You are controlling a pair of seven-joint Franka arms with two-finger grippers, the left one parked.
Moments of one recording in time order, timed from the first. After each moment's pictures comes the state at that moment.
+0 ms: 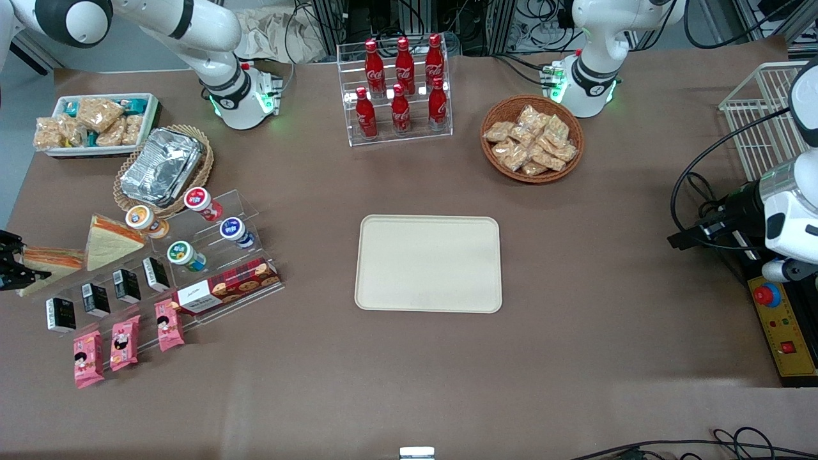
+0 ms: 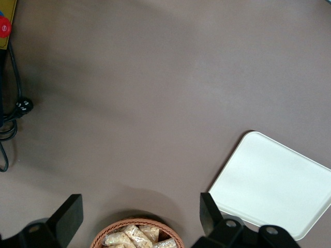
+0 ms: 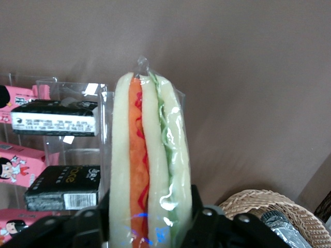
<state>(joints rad) -0.31 0.50 -0.27 -1.52 0.13 1.83 0.49</state>
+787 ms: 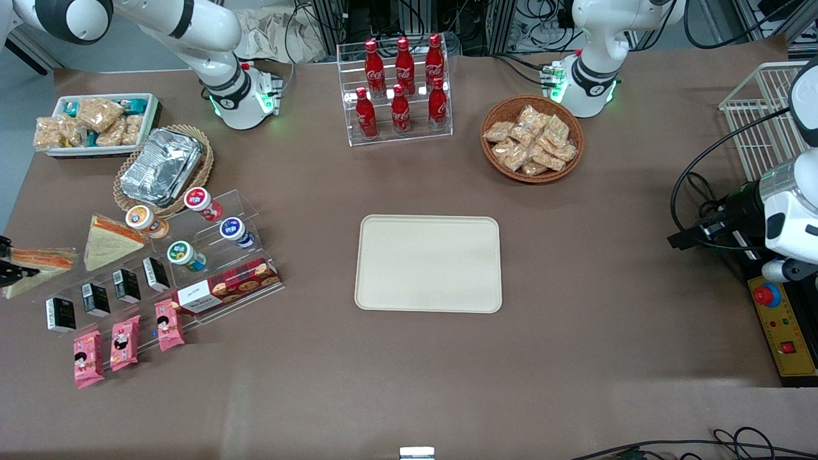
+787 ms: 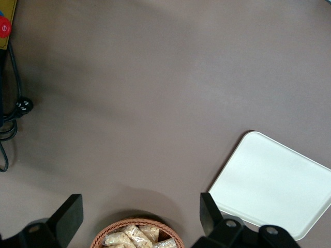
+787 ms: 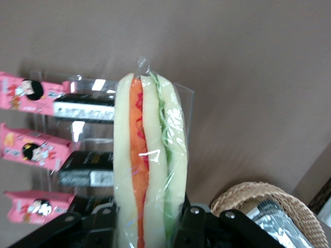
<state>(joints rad) -0.31 0.47 -0.26 -1.42 0.13 1.73 0.49</state>
